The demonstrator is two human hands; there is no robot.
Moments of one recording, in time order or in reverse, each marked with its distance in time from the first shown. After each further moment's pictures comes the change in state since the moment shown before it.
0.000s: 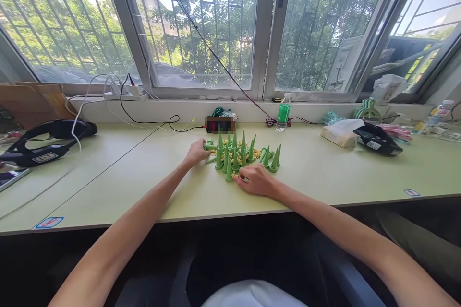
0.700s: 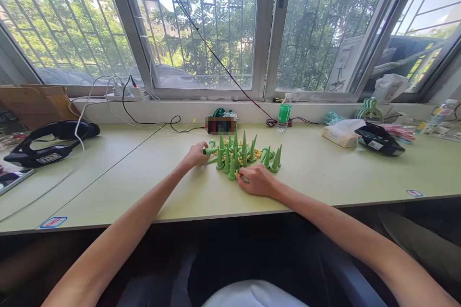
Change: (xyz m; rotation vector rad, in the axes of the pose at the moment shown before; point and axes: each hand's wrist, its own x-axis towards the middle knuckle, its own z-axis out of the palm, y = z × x) left_hand -0.018 0.001 -0.015 0.036 -0.104 0.037; right_hand 0.001 0.000 -0.001 -0.026 -0.028 0.016
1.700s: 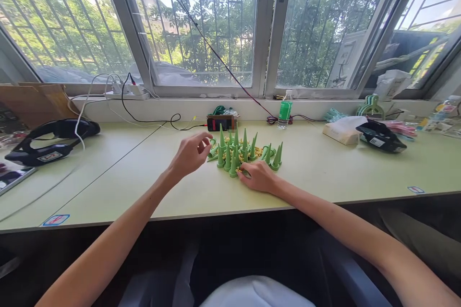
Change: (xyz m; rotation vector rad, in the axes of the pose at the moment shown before) left_hand -0.081 0.029 -0.043 -0.244 0.354 0.533; right_hand -0.001 0.003 0.003 0.017 0.014 0.088
